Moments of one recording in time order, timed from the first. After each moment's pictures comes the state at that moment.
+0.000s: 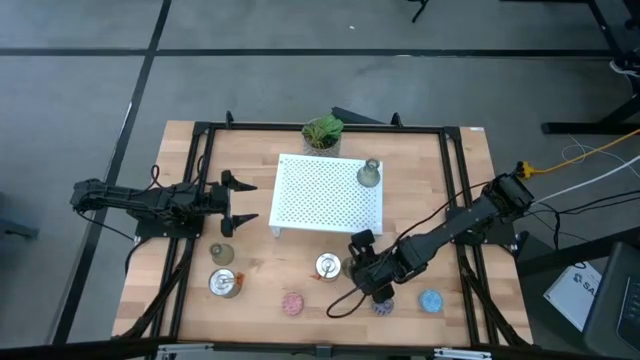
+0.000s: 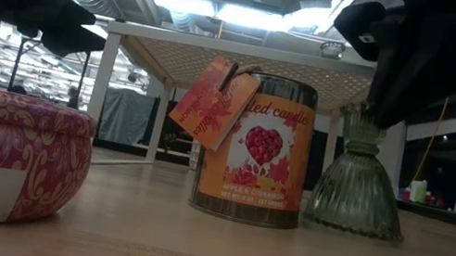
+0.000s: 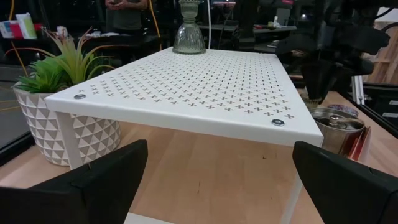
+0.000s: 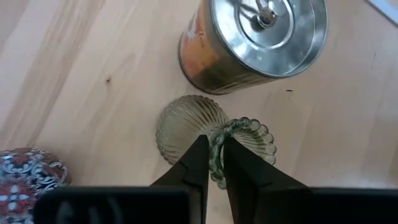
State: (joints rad) left arm -0.06 0.15 0.01 0.05 -0.23 -0.07; right arm 0.56 1.76 1.23 -0.67 0.30 0.06
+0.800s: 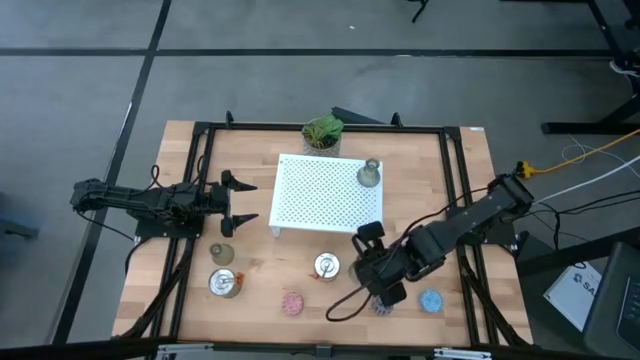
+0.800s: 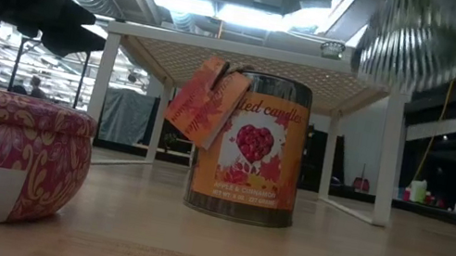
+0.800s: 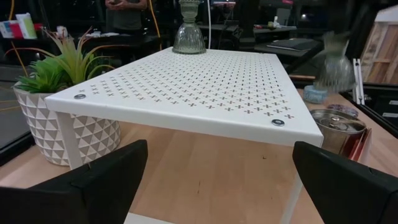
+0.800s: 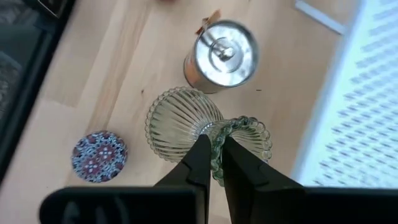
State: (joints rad) left arm -0.06 0.15 0.01 0.05 -0.23 -0.07; right arm 0.56 1.76 1.73 -1.21 0.24 0.14
